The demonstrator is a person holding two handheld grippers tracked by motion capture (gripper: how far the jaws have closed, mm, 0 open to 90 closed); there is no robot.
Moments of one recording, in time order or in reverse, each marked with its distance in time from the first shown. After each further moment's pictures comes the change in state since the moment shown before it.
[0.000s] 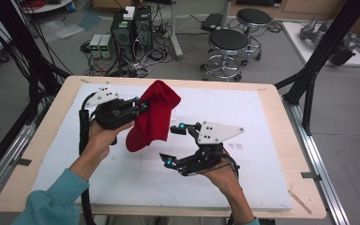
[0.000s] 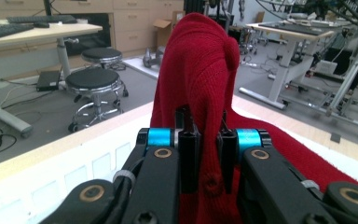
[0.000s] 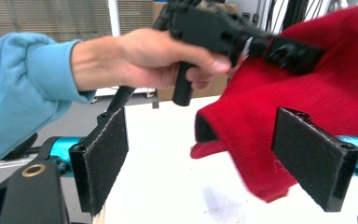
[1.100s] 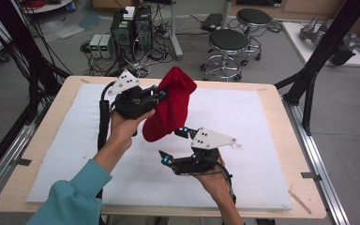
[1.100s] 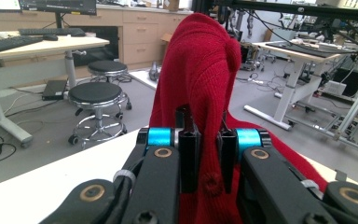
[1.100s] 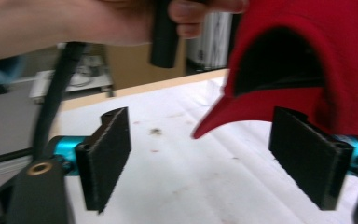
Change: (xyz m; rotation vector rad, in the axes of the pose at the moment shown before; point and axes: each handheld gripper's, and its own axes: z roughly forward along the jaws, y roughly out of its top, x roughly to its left) left arm -0.030 0.031 0.038 -0.051 0.042 -0.028; right arm 0.005 -0.025 0.011 0.042 -0.216 0.047
